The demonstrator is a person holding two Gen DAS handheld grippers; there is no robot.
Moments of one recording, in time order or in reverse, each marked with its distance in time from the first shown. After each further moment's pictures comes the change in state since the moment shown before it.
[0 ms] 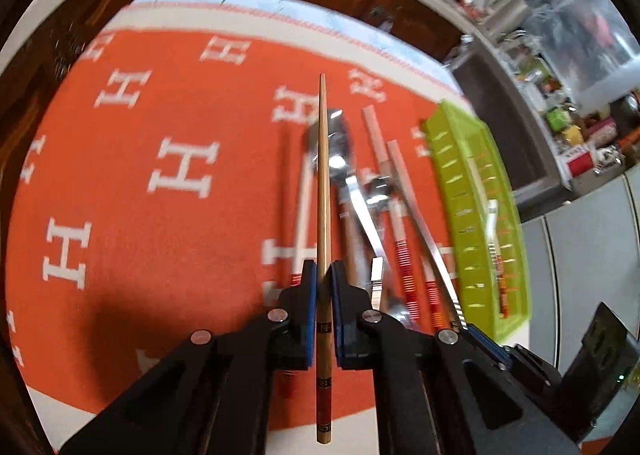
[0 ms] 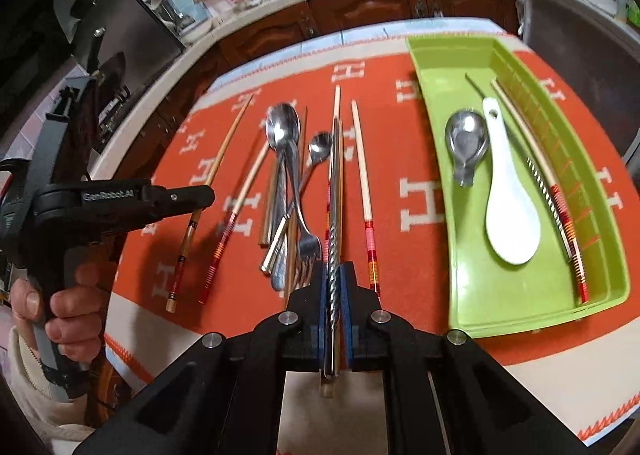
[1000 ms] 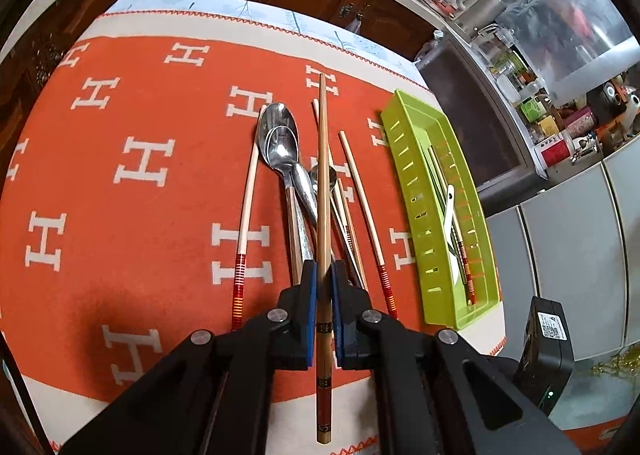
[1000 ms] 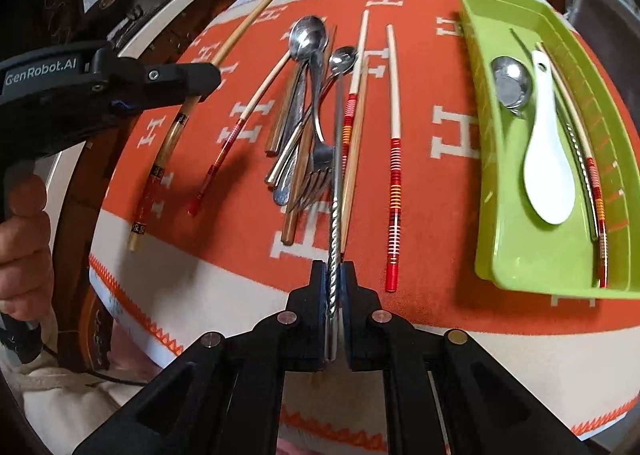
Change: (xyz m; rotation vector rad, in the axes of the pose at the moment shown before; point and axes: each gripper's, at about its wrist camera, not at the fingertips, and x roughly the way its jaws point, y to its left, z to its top) left arm -0.007 -0.022 -0.009 0.016 0.015 -0.072; right arm 0.025 0.008 -0.028 -0.154 0.283 0.006
